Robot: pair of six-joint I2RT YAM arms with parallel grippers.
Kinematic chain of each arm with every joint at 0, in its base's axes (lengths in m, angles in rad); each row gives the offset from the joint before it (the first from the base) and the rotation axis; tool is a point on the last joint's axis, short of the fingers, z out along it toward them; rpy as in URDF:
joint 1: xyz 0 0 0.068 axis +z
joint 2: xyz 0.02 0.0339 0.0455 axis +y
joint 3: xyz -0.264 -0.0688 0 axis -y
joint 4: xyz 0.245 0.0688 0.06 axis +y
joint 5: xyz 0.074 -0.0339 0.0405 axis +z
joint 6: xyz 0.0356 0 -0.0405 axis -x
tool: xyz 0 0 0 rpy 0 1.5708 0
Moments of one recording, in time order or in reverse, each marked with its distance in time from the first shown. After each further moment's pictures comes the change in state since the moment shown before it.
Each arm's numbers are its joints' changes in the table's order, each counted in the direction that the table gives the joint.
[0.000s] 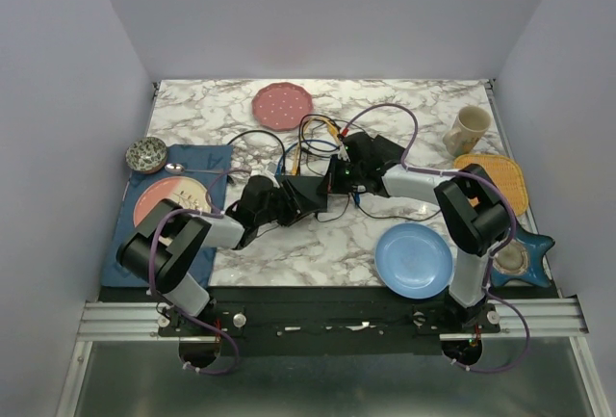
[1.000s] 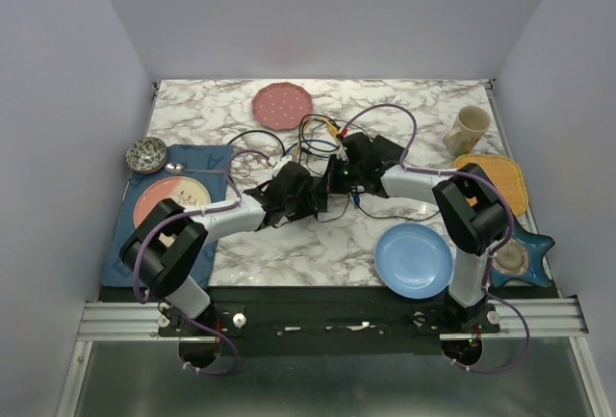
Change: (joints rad) left arm -0.163 -0.001 0.316 0.627 0.344 -0.146; right arm -0.002 0.013 0.000 -0.026 -0.008 -0.011
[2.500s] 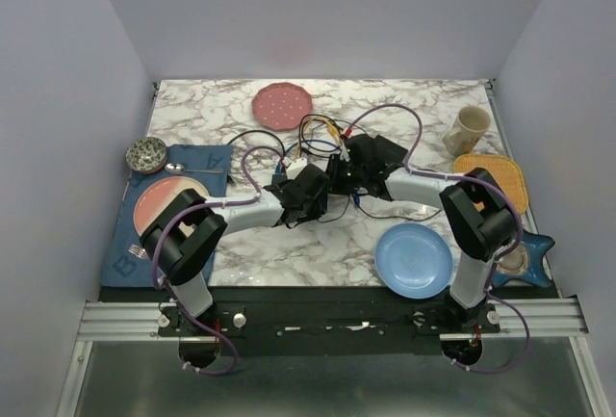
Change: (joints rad) left arm -0.081 0.128 0.143 0.151 0.160 -0.021; right arm 0.002 -0.044 -0.031 0.005 -0.040 0.003
